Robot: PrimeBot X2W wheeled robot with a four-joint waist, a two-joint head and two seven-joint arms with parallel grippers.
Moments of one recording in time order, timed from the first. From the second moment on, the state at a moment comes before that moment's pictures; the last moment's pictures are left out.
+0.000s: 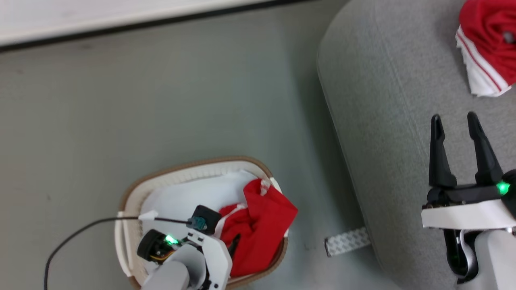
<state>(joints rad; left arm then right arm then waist) -0.47 0.09 -0.47 0.73 -0.14 -0.12 0.11 -0.35 -0.05 0.00 0.14 0.25 0.13 -0.26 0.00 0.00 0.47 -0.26</state>
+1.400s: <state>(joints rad) -0.63 0.10 -0.69 0.98 -0.52 -0.12 -0.20 -0.32 -0.05 -0.05 0.17 0.23 0.13 -0.26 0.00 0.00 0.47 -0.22</state>
